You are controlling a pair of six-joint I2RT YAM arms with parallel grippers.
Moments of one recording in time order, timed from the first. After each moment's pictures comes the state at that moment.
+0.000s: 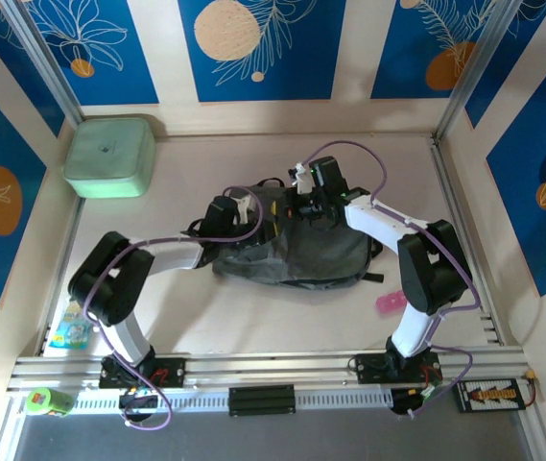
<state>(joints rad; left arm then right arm) -0.60 1.74 0.85 0.33 0.45 -0.80 0.45 1.74 1.20 -0.23 -0.59 0.50</state>
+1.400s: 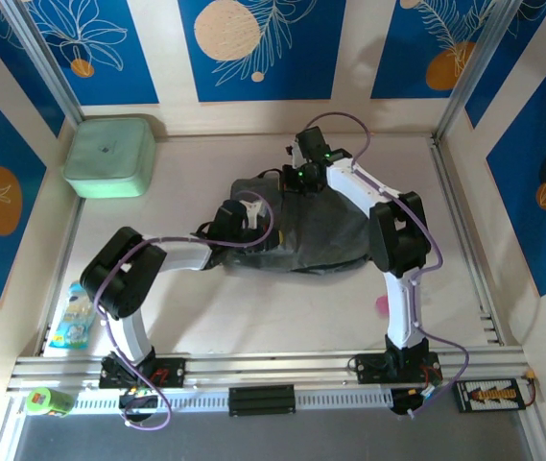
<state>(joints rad) -0.64 1.80 0.87 0.35 0.48 -0.71 0.40 2.13 1.77 -0.61 -0.30 0.36</state>
